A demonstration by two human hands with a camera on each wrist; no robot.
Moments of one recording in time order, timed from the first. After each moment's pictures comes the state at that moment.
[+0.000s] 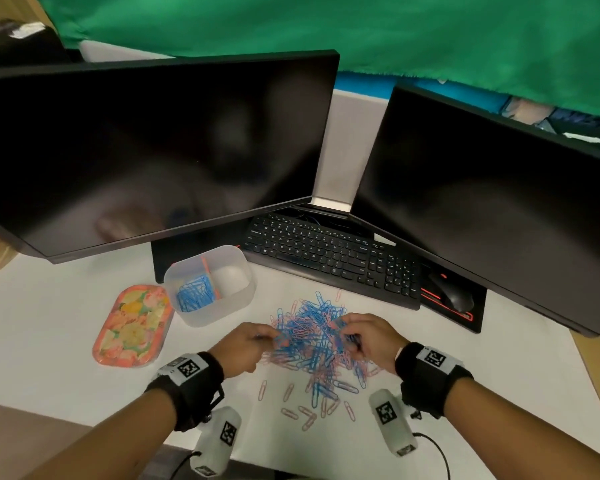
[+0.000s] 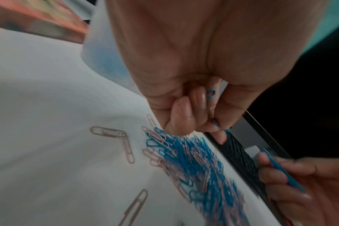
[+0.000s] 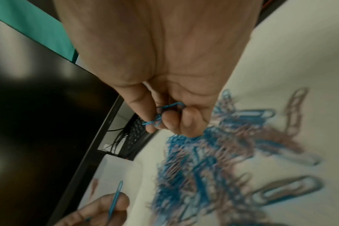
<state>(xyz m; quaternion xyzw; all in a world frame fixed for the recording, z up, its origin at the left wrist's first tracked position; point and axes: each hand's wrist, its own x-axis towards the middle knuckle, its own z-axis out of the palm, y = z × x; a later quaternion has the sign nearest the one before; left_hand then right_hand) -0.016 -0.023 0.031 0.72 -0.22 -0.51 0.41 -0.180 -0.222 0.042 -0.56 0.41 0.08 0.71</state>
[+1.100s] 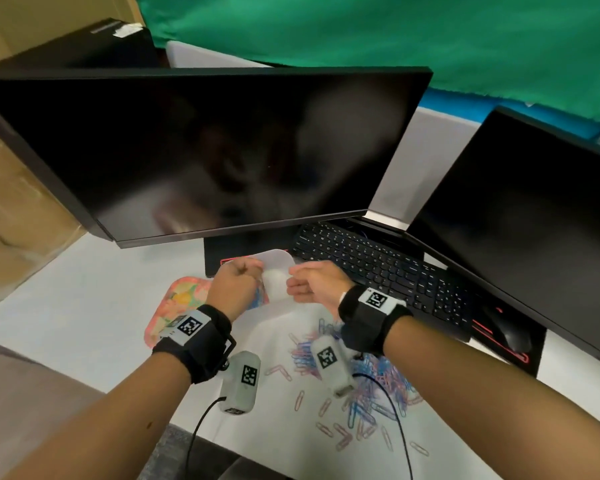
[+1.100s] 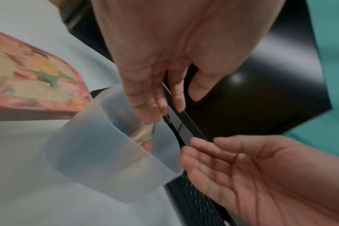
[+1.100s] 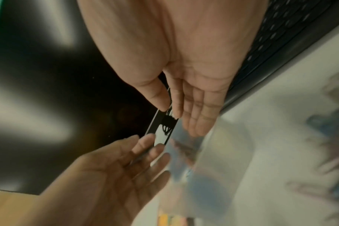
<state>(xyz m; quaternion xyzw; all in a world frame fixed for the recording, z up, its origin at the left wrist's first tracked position) 0.076 -0.009 0.074 0.80 -0.04 -0.25 0.55 0.001 -0.151 0.093 -0.62 0.36 0.08 0.69</state>
